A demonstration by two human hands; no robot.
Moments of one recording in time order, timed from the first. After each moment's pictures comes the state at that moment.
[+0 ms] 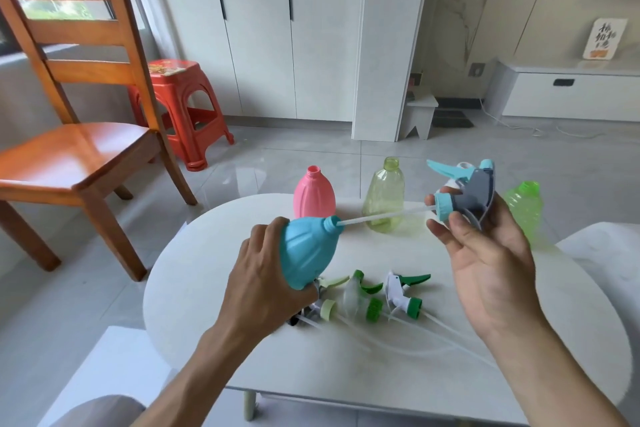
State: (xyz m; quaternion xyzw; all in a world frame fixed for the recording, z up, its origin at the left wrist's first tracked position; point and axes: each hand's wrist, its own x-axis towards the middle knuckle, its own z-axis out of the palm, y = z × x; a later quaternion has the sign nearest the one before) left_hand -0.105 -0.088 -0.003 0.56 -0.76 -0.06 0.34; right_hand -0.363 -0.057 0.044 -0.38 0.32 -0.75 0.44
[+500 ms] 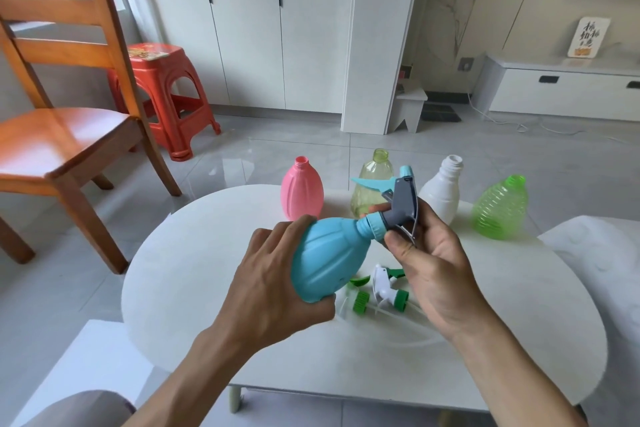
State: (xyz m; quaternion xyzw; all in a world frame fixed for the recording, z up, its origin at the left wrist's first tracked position) left_hand -0.125 -0.068 0.016 0.47 -0.81 -0.07 0.33; right_hand -0.344 -0.063 0.023 -0.47 0.32 -0.64 0.52
